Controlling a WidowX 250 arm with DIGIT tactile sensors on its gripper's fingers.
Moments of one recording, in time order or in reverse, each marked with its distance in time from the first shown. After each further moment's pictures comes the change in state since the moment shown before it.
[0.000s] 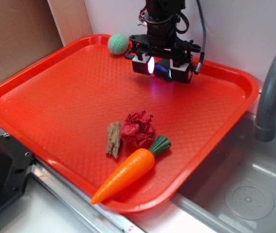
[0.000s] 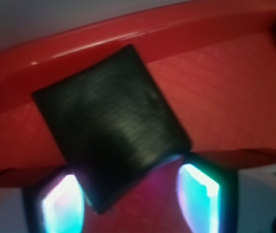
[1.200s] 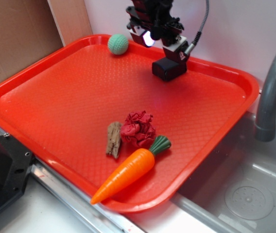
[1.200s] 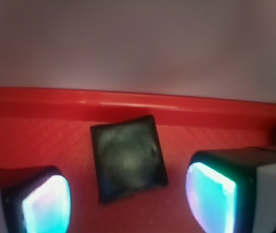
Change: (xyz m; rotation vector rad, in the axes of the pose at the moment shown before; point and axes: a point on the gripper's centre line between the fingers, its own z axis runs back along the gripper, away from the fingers) arm 0.017 0.007 0.032 -0.117 -0.174 -0.385
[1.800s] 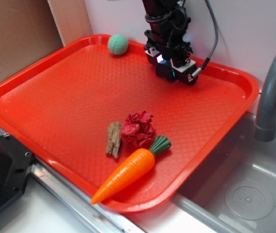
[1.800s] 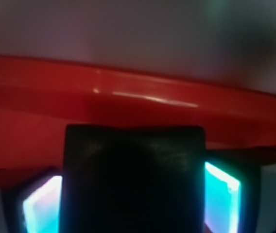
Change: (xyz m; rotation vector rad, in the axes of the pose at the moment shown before) arm 0.002 -0.008 -0.048 -0.088 0.108 -0.091
